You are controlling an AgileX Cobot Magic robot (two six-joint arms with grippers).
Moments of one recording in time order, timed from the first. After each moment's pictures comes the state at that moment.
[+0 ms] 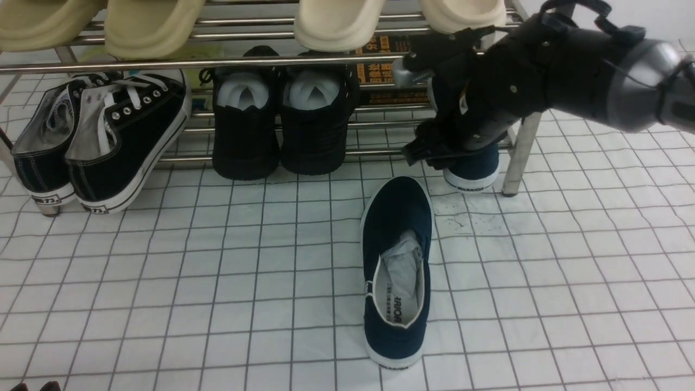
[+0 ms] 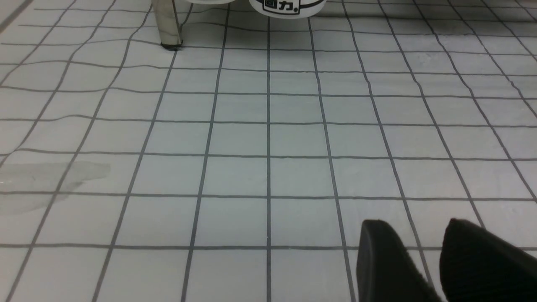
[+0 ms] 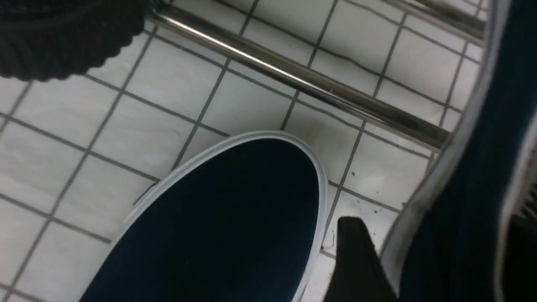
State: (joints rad) right arm 0.51 1.98 -1.63 -0.22 0.68 0.22; left arm -0.02 -0.01 0.02 0.03 0.40 -0.04
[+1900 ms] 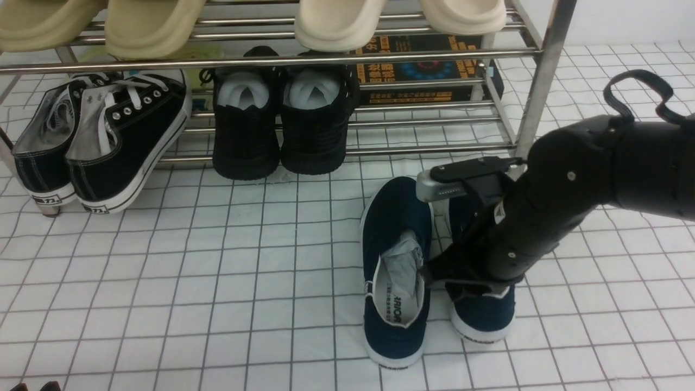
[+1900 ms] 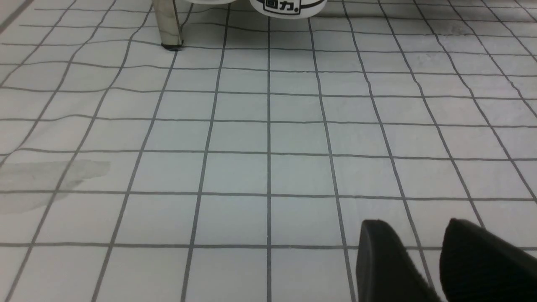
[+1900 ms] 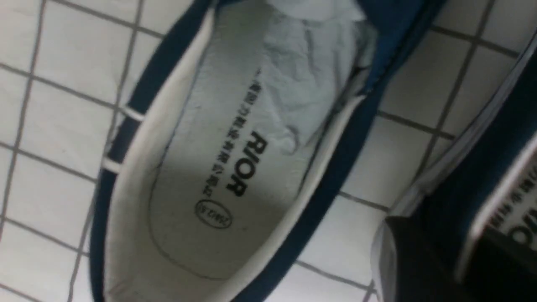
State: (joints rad) right arm 0.58 1.73 -1.14 0.19 0.71 0.15; left arm -0.02 -0.01 0.02 0.03 0.40 -0.04
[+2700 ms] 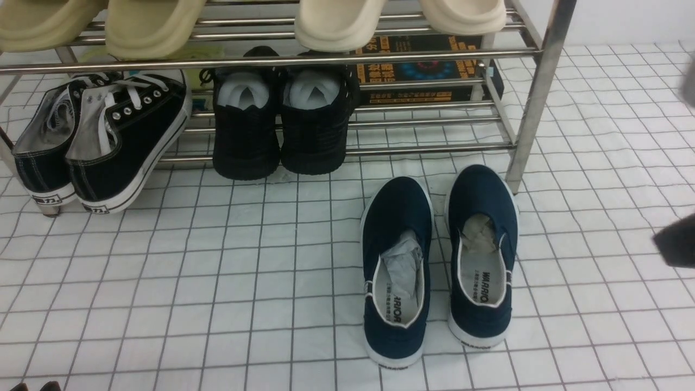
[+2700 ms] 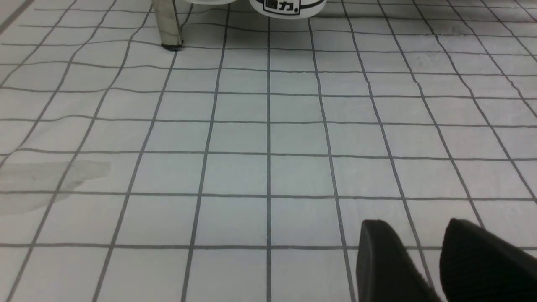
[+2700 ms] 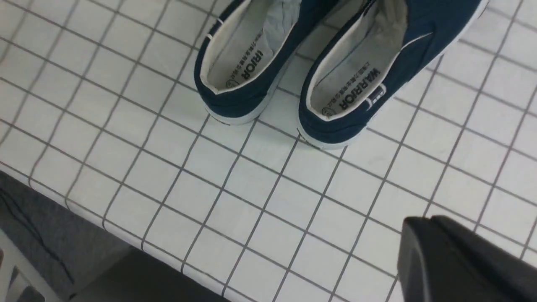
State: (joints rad) right arm 0.58 0.88 -1.10 0.06 1.14 0.12; left arm -0.02 -0.01 0.02 0.03 0.40 -0.04
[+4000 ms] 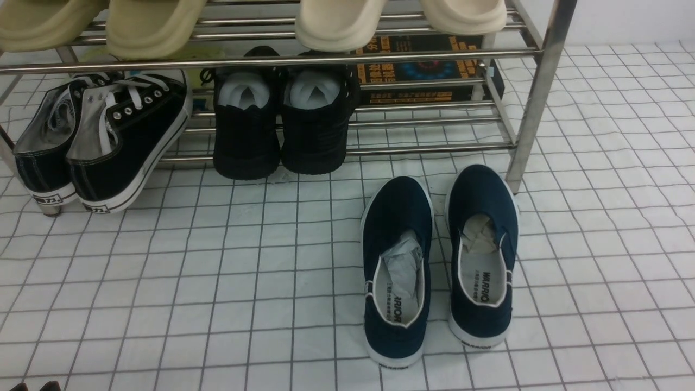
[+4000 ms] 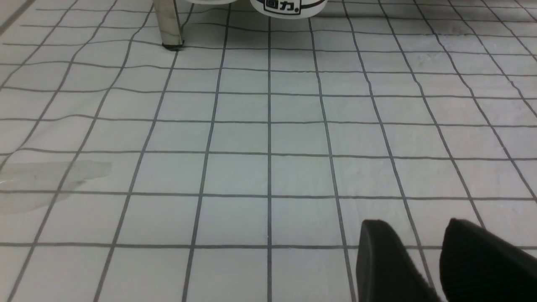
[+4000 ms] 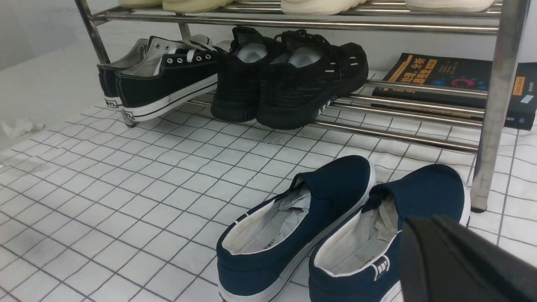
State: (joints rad) right arm 0.58 0.22 -0.36 0.05 0.34 0.10; left arm -0.02 -0.01 0.02 0.03 0.40 -0.04
